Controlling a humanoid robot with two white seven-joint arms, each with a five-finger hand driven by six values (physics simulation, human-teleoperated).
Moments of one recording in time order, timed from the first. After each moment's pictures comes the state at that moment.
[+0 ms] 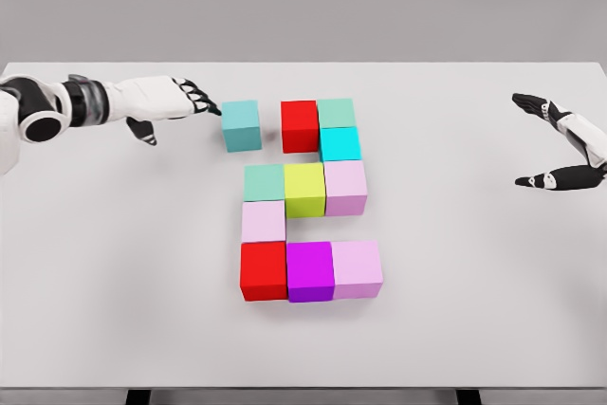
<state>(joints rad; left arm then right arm) -1.05 0.60 -1.14 -0.89 -0.61 -0.61 -0.24 -0.26 -0.68 0.09 -1.11 -0.22 -0.61 0.59</state>
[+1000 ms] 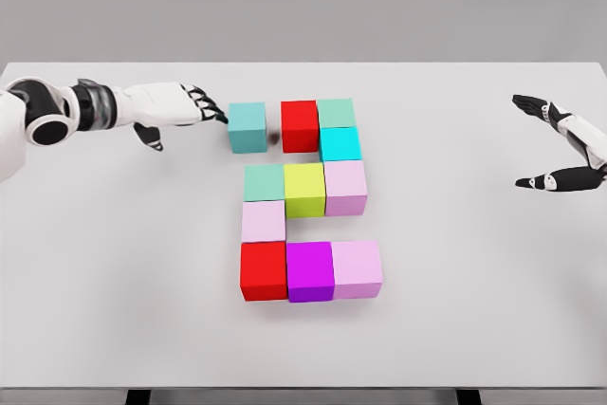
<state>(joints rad) -1.05 0.60 -1.16 -0.94 -0.60 -0.61 -0.26 -0.26 -0.68 0.09 -1.11 -0.22 -0.61 0.59</state>
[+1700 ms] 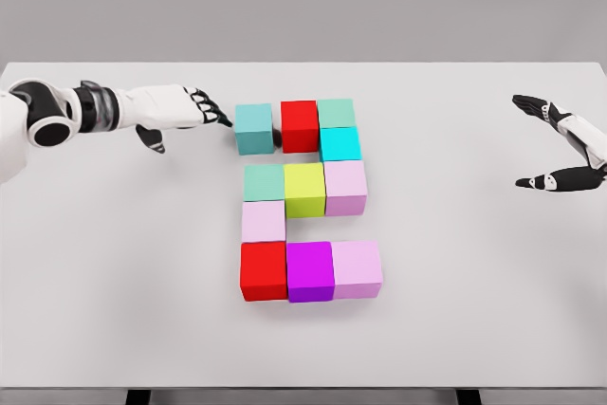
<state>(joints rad) -1.05 0.61 -1.17 -0.95 -0.60 -0.61 -0.26 -0.26 -0.68 0.09 -1.11 -0.22 -0.61 0.59</state>
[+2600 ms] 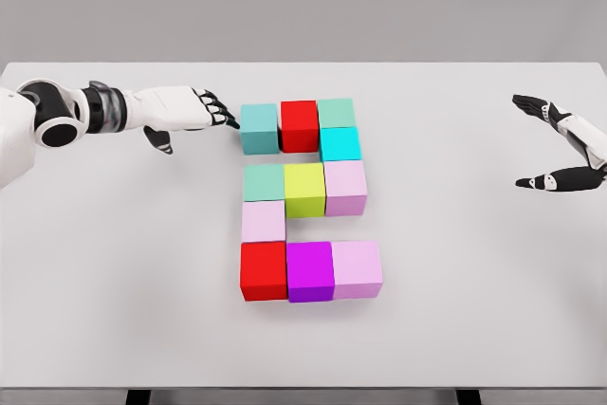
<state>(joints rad) -1.05 0.60 -1.18 -0.97 -0.60 -0.61 -0.26 -0.26 -0.68 0.09 -1.11 -0.22 -0.61 0.59</state>
